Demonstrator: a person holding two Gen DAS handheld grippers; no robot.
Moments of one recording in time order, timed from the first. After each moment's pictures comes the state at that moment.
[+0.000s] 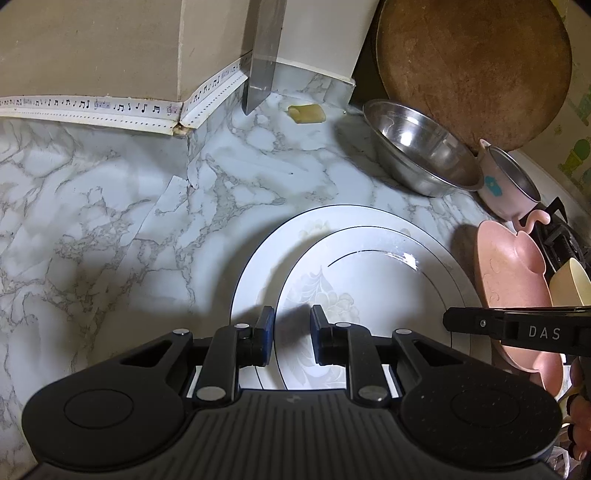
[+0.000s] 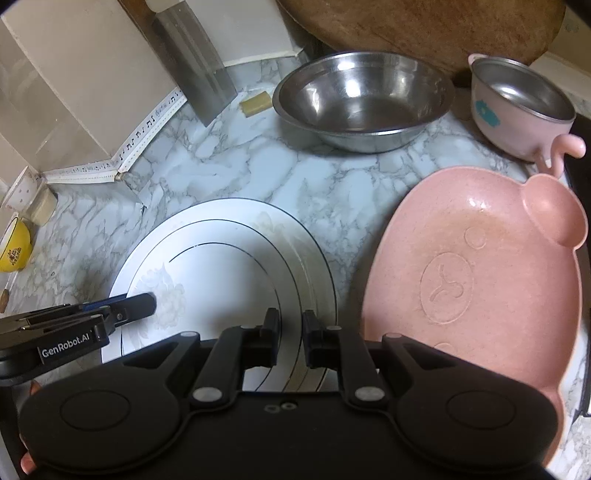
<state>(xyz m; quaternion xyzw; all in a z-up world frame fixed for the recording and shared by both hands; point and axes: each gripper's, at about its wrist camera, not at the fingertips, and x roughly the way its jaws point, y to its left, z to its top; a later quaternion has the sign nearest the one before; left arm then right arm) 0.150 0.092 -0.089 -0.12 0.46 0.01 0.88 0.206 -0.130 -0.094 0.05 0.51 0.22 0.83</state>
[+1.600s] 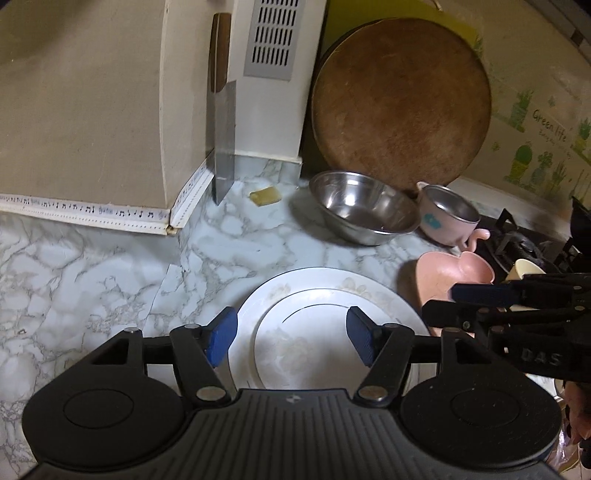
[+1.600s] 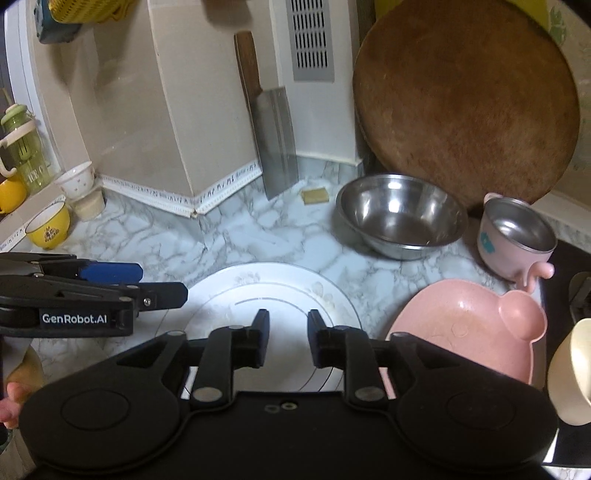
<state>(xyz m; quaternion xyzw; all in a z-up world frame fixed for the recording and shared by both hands) 0.096 0.076 -0.021 -0.06 0.35 -0.04 0.93 0.127 -0.121 -0.033 -0.04 0.34 0.26 0.90</state>
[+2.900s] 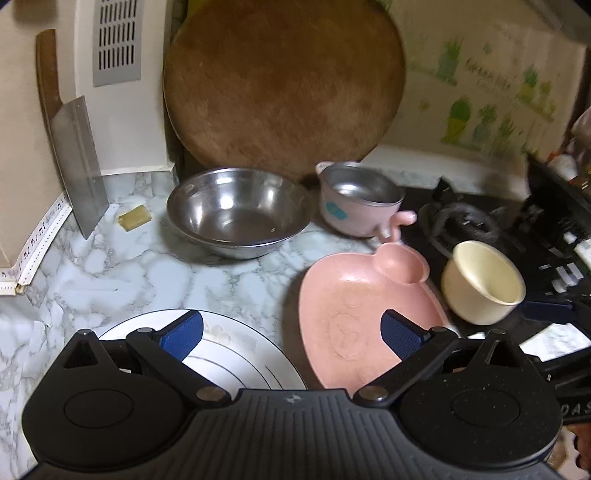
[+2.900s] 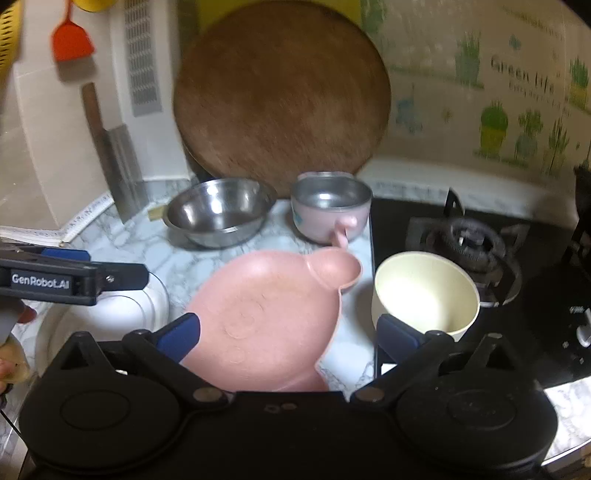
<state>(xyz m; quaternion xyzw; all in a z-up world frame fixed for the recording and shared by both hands) 0.174 -0.057 -0.041 0.00 0.37 -0.13 0.92 0.115 -0.261 -0.053 0.01 0.33 0.07 0.94</state>
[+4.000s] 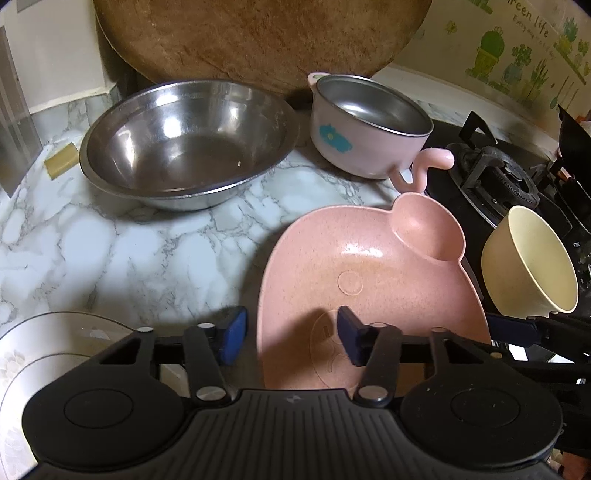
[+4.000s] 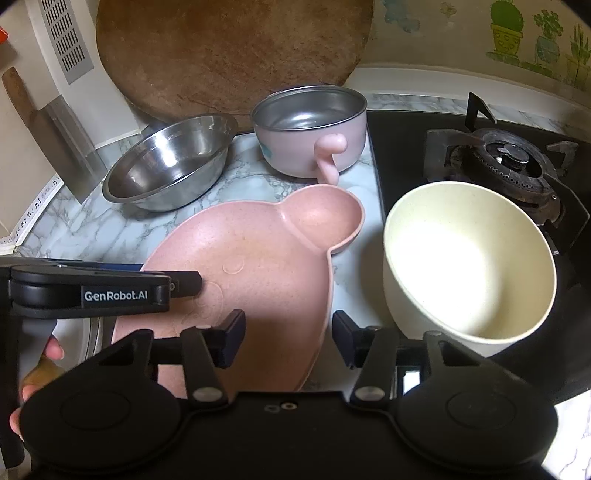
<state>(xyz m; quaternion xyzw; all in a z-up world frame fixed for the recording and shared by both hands) 0.258 -0.107 -0.107 -0.01 0.48 -0.14 0.87 0.198 -0.278 -0.110 0.08 0.43 0.08 0.90</state>
